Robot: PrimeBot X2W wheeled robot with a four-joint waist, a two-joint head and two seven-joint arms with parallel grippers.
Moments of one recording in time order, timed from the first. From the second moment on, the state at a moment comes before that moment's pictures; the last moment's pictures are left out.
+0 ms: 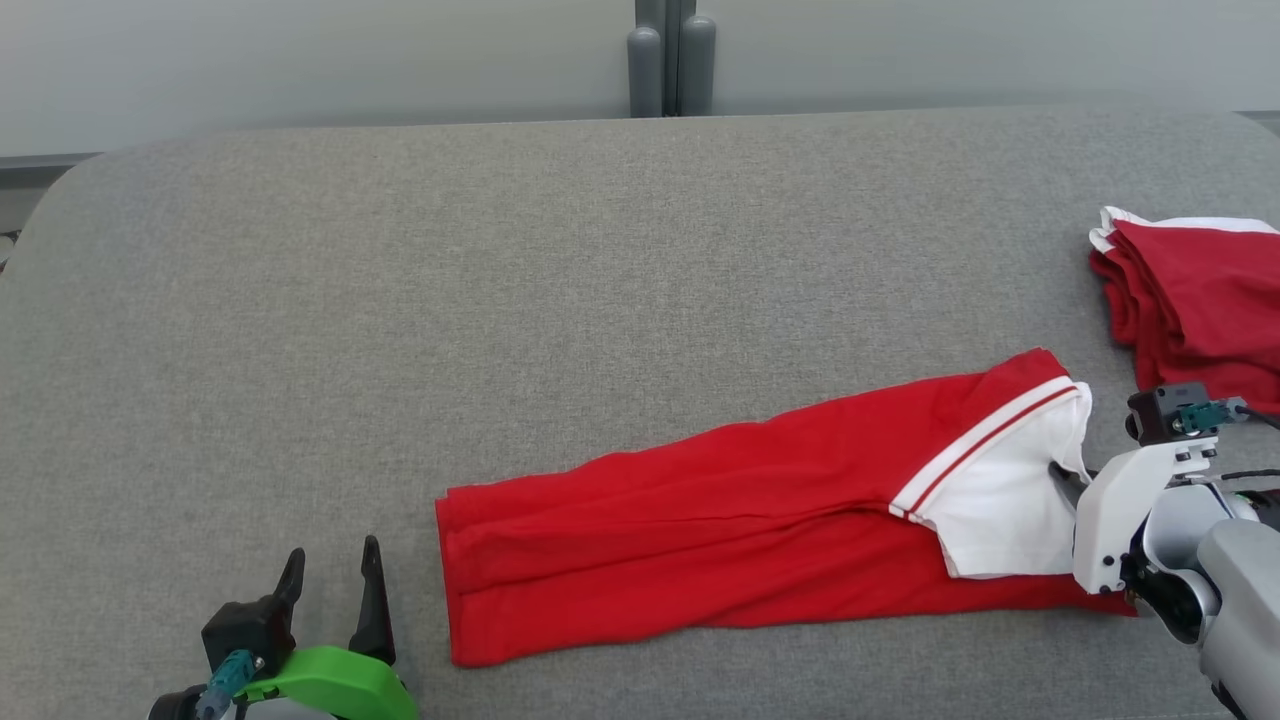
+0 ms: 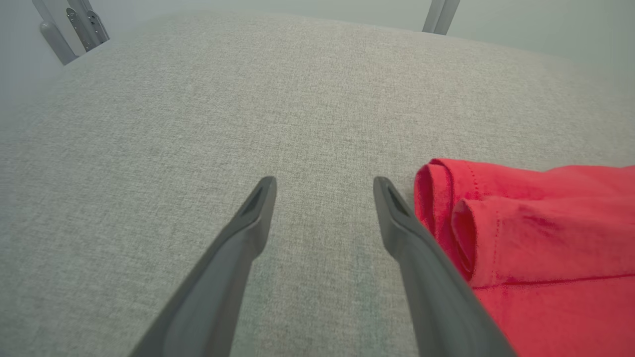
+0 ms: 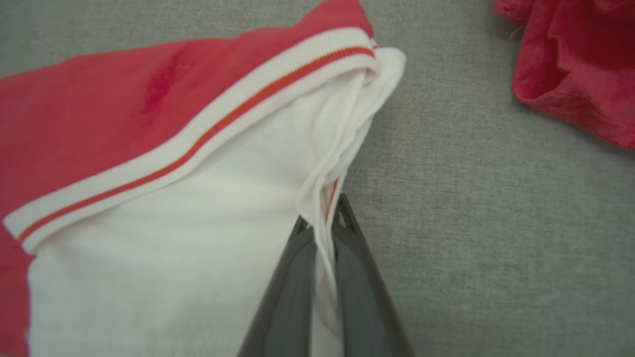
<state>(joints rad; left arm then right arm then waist) -0.10 0.05 -0.01 0.53 -0.22 -0.04 -0.26 -0.48 -0.48 0.53 0.76 0.73 0.13 0.16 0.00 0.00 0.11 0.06</state>
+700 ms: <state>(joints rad) -0.10 0.05 -0.06 0.54 -0.25 -0.03 -0.26 -0.54 -0.47 0.82 0.21 0.76 0.13 0.35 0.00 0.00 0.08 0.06</state>
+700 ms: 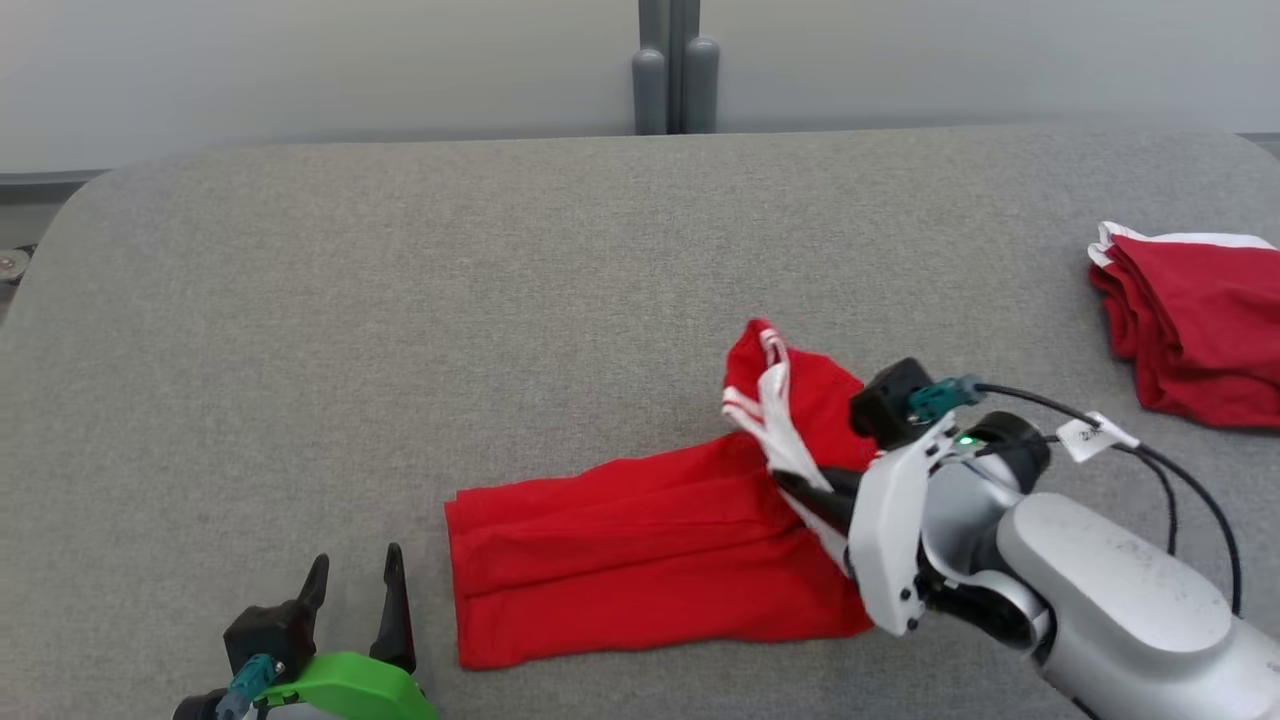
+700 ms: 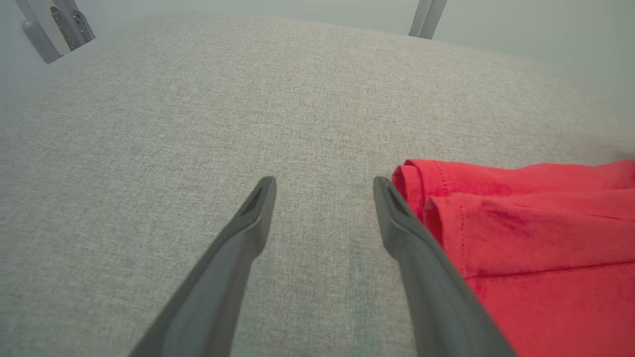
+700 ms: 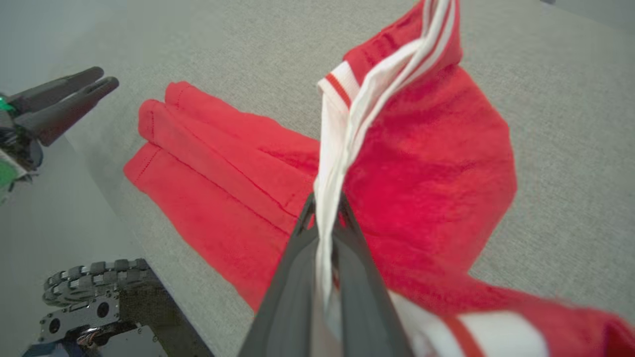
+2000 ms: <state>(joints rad) -0.07 0.05 -0.08 0.53 -0.29 0.00 -0.26 -0.65 -0.34 0.85 0.48 0.85 0.13 0.12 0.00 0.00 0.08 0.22</state>
